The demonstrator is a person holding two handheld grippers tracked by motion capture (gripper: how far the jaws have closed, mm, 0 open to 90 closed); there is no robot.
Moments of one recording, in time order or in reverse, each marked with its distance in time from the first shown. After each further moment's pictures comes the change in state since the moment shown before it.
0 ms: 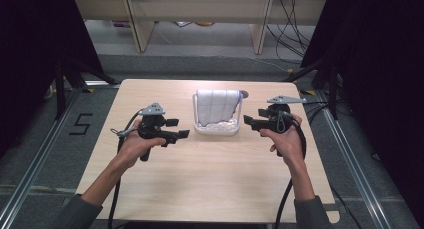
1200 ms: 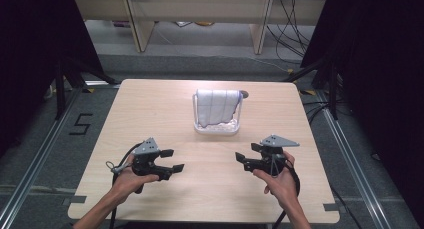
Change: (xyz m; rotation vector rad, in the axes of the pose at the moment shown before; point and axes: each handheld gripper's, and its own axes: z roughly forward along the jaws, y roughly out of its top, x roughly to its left) left arm -0.030 -0.092 -0.012 0.006 -0.026 0.009; right arm 0.045 -0.095 -0.008 0.006 0.066 -0.032
